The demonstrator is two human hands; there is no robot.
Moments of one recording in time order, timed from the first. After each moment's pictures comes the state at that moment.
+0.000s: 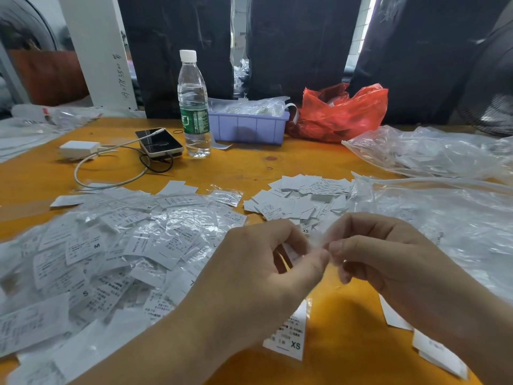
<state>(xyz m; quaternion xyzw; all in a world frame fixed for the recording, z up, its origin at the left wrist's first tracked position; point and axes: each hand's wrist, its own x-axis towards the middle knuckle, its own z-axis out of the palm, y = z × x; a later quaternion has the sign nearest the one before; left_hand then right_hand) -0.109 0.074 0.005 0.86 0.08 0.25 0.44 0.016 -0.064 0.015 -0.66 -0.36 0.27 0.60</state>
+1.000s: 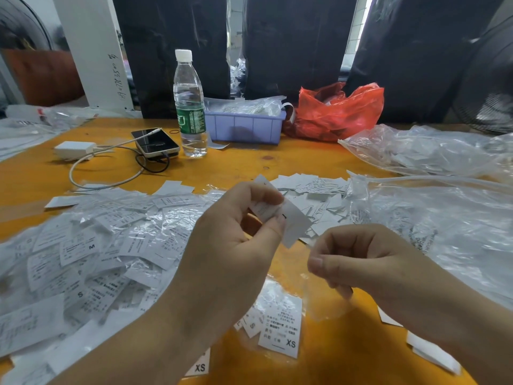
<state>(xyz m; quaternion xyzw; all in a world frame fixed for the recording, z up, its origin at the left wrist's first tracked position) -0.104 0.085 0.006 0.79 0.11 0.34 0.50 0.007 -0.066 0.019 -0.71 -0.42 0.28 0.49</state>
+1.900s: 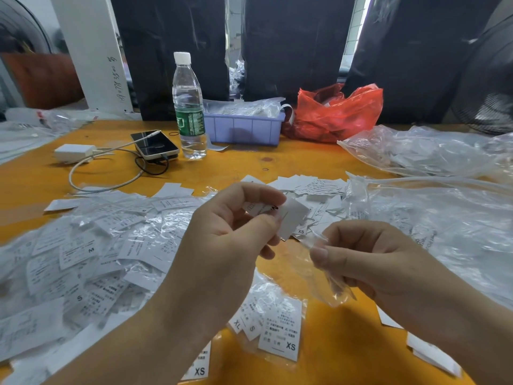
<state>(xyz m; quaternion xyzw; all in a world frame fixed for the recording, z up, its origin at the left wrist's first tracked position) -0.104 0.088 0.012 0.70 0.07 0.32 0.63 0.011 -0.066 0.018 -0.66 -0.38 0.32 0.56</state>
